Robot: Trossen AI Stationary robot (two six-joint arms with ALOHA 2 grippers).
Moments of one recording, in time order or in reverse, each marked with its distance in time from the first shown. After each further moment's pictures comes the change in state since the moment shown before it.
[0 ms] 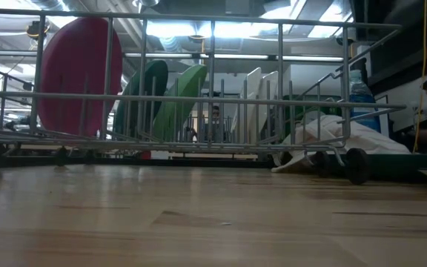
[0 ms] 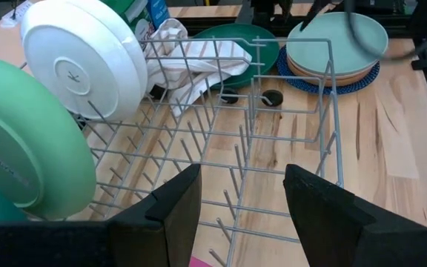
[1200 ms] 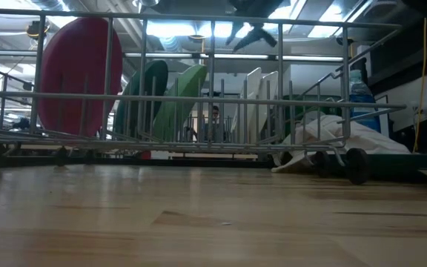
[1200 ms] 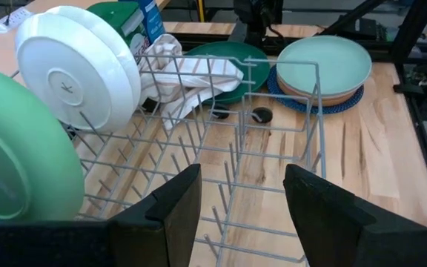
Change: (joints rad) left arm 0.000 -0.011 0.000 0.067 0.000 0.013; right arm -0.991 0.146 0.527 0.579 -0.258 -0.079
